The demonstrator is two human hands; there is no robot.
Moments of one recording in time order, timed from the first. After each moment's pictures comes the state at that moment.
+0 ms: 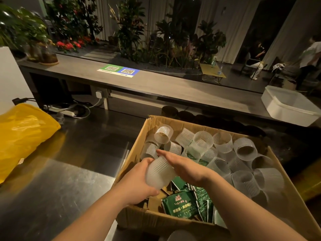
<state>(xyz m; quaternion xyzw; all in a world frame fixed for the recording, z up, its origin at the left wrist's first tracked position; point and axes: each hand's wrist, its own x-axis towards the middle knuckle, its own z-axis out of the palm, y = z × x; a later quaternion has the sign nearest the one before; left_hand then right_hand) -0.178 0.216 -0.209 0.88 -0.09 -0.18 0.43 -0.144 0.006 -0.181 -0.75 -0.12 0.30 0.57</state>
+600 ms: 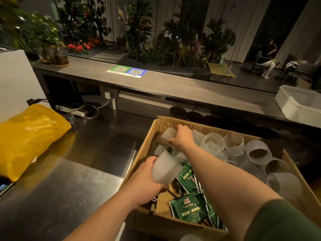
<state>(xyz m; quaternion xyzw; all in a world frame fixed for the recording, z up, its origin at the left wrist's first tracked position) -0.176 0.215 -0.209 0.88 -0.05 -0.14 0.46 -0.010 0.043 -0.211 -0.96 0.05 -0.01 0.29</state>
